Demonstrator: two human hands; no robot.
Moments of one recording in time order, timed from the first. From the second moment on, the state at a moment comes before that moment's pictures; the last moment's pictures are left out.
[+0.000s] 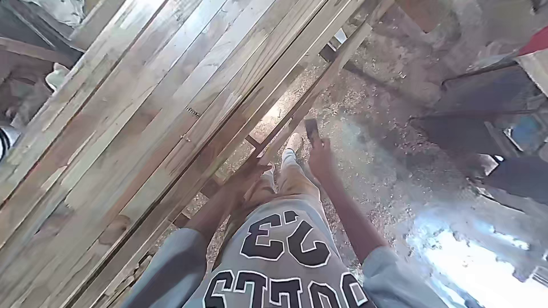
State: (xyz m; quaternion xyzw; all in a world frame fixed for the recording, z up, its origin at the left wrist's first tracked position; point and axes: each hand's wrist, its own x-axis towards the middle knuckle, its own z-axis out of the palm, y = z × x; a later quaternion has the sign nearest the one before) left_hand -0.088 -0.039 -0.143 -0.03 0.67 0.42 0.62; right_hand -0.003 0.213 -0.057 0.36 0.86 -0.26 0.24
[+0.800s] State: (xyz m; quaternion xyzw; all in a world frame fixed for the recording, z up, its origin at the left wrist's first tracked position) left_hand -0.070 -0.037 -0.139 -0.02 0.72 0.44 0.54; right_hand -0.078 0.239 -0.062 0.45 0.83 -0.29 0.18
